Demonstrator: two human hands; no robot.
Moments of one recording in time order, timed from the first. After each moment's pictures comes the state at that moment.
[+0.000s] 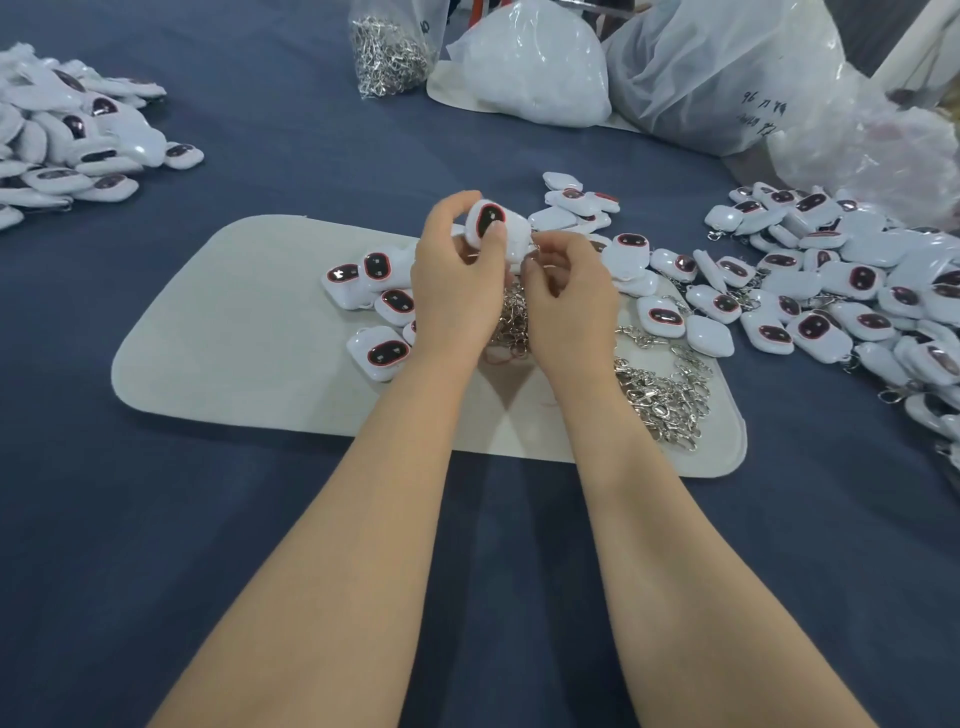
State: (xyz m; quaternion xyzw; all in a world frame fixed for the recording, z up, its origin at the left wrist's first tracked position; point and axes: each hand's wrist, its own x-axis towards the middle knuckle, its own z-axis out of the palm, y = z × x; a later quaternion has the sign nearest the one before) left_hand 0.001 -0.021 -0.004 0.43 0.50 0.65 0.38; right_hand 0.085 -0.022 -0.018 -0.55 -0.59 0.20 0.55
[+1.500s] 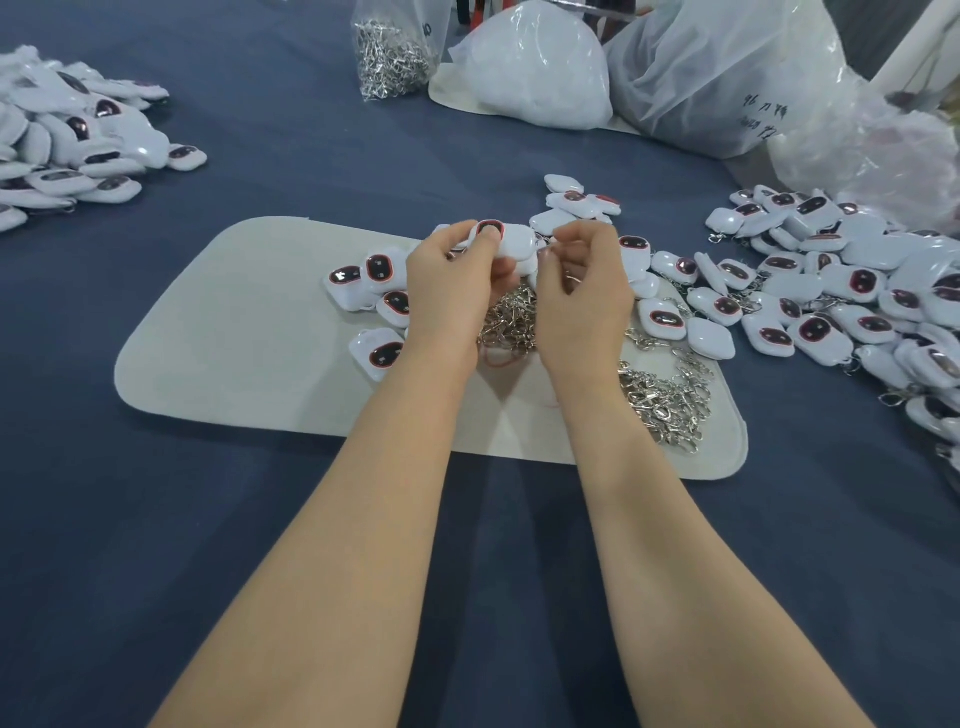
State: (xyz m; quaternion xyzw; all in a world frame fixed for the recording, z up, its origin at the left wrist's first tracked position) left_hand 0.000 -0.023 0.003 0.28 0.47 0.65 0.53; right_hand 0.084 -0.024 -0.015 -0.55 -0.56 0.16 0.60
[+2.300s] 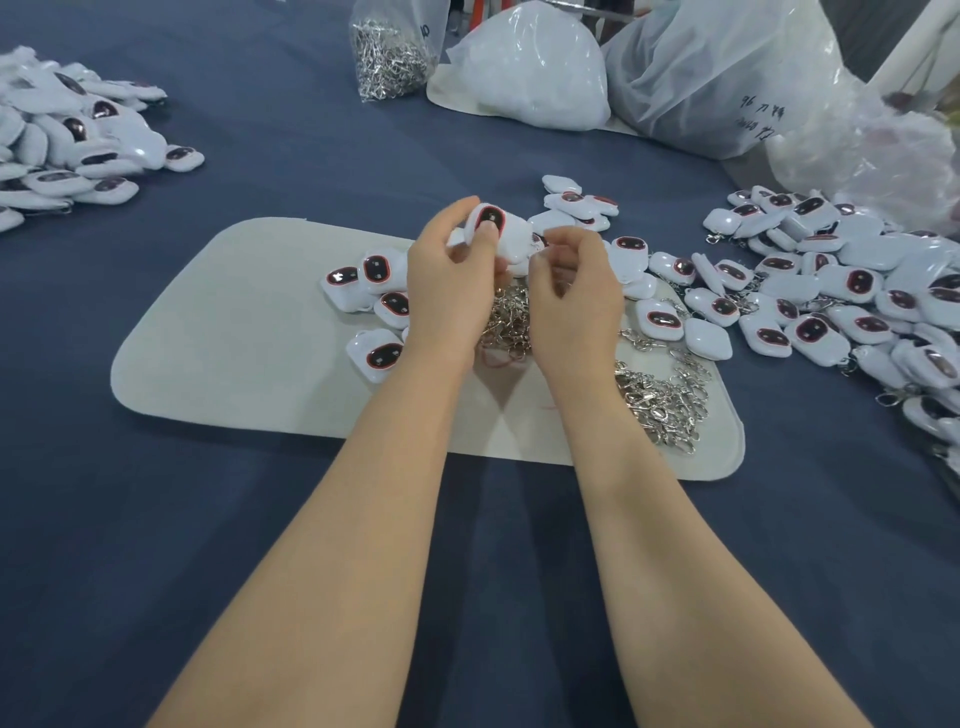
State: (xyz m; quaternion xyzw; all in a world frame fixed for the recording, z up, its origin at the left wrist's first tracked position) left_hand -0.001 -0.022 0.001 0.38 0.49 0.66 0.43; right_hand 0.085 -0.022 -0.018 -0.56 -0.57 0.19 0.57
